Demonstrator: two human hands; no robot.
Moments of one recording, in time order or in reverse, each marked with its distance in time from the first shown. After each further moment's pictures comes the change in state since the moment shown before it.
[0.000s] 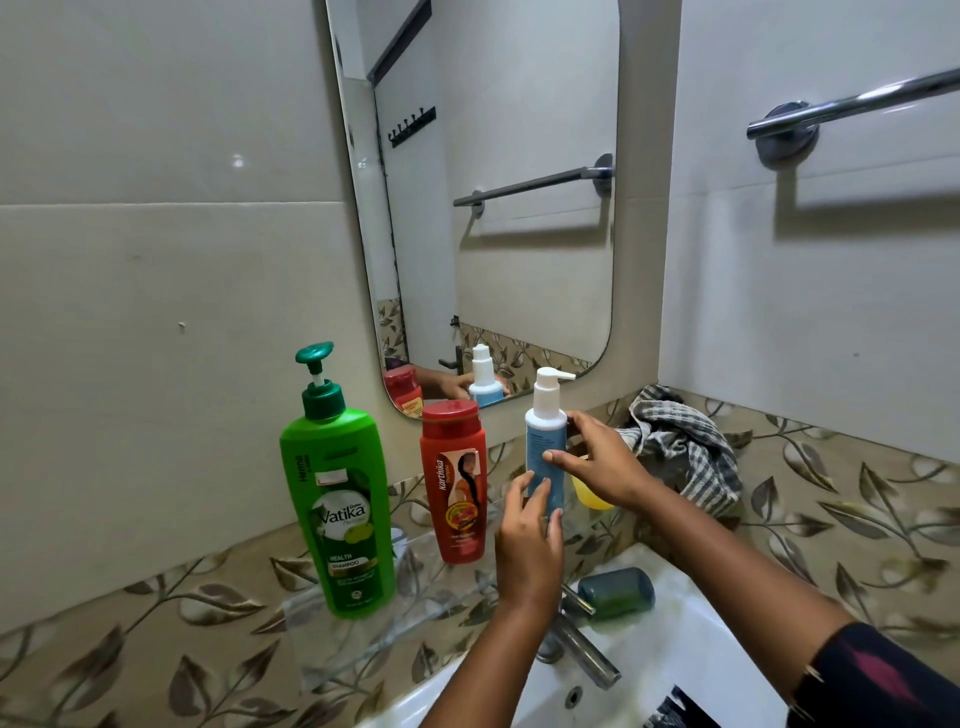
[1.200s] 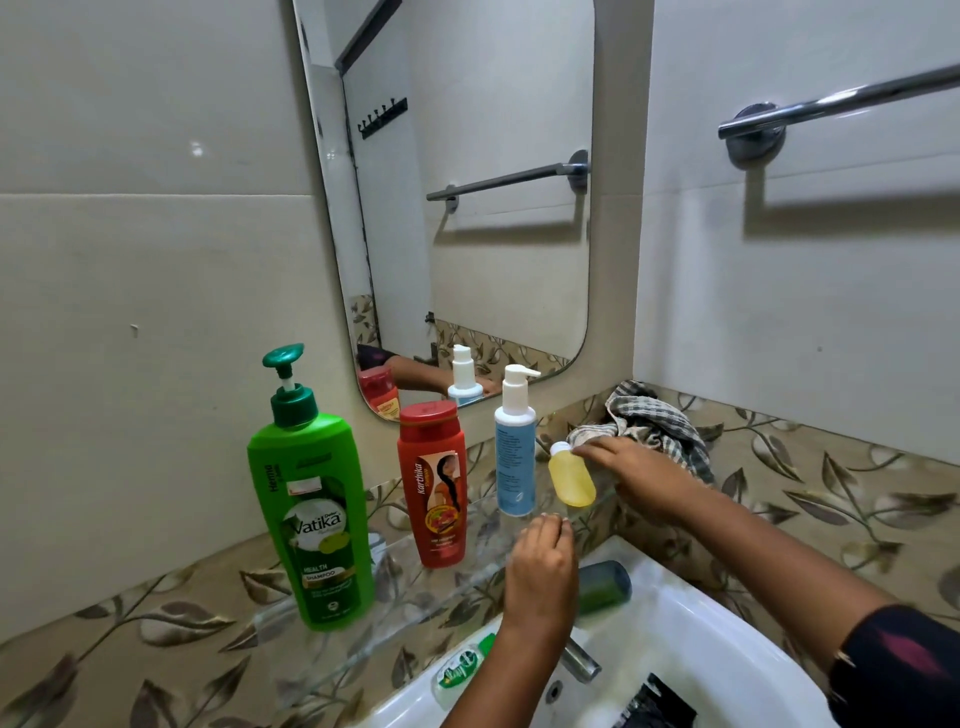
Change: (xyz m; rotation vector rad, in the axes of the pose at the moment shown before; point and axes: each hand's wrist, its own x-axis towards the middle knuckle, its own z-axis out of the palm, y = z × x) left_hand -0.021 -0.002 0.019 0.421 -0.291 0.370; right_hand -0.019 0.048 -0.043 -0.771 -0.287 -0.103
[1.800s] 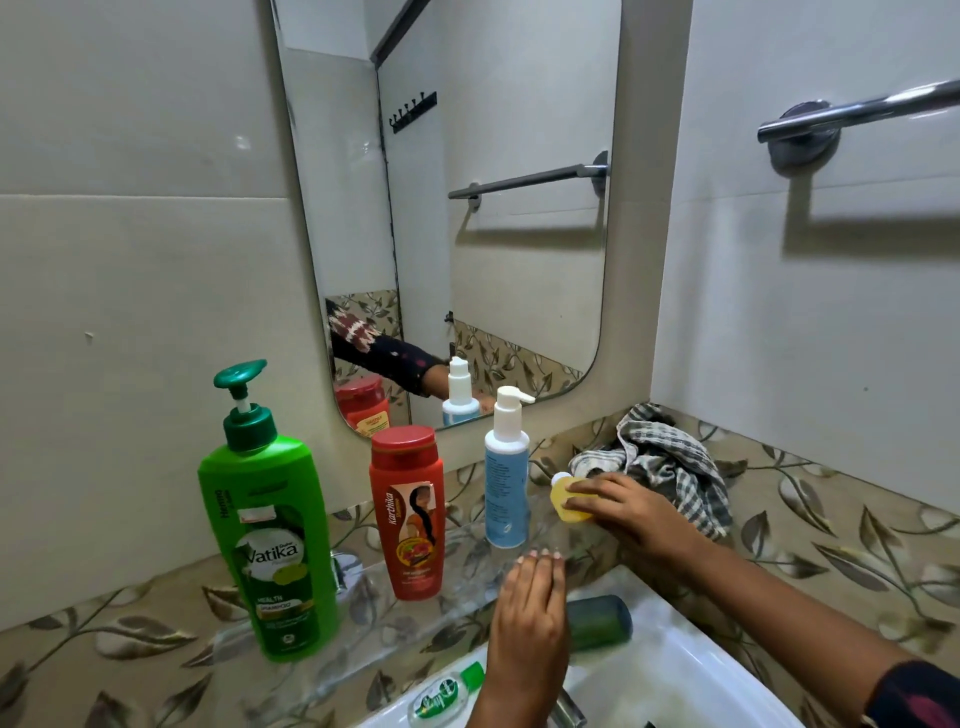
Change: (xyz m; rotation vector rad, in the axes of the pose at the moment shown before) left_hand -0.005 0.003 0.034 0.107 0.004 -0.040; right_hand 0.008 0.033 0.028 0.218 0.289 -0.429
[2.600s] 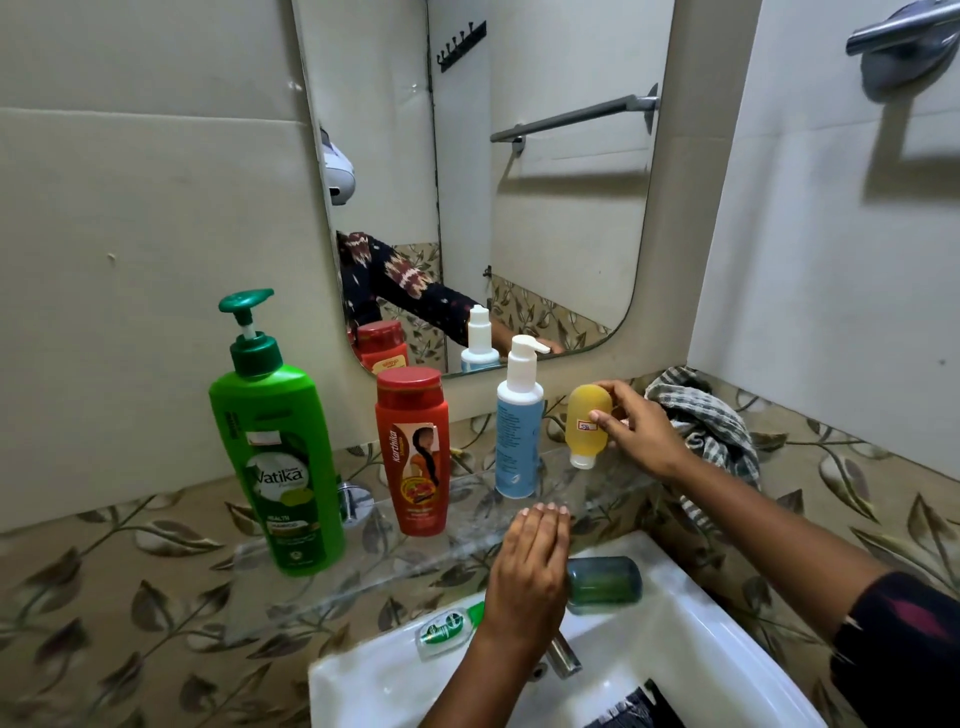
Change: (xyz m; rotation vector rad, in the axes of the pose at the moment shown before) left_hand -0.002 0.001 0.010 0.048 0.006 -0.037; right_hand 0.046 0.029 0.007 0.517 0.104 0.509
